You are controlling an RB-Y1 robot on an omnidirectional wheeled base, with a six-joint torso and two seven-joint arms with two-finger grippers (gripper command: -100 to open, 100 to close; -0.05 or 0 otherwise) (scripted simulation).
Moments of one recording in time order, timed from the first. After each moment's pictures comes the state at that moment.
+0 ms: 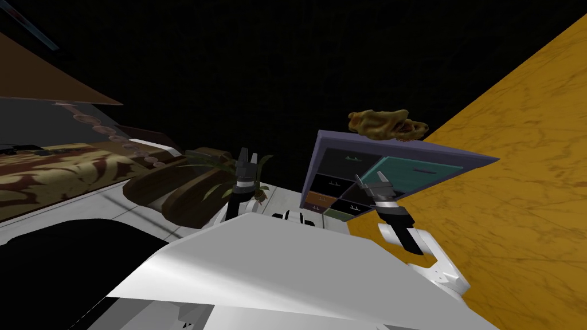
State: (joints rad) left arm 0.48 0.01 0.00 -2.24 -0.03 -0.61 -0.03; right arm 0.32 -0.49 -0.33 -1.82 0.37 -0.59 0.98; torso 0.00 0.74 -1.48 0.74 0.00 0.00
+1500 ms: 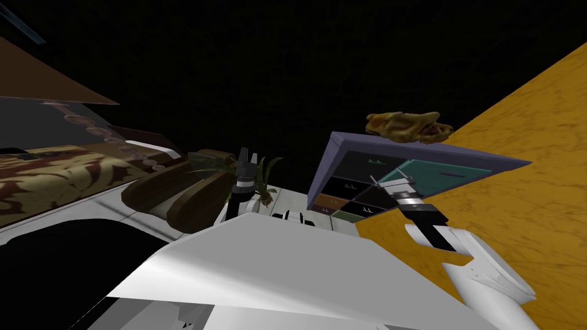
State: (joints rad) left arm 0.48 0.01 0.00 -2.24 -0.03 -0.61 -0.03; right arm 0.24 -0.69 -0.45 -1.62 0.50 -0.55 1.32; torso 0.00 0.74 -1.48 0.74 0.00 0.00
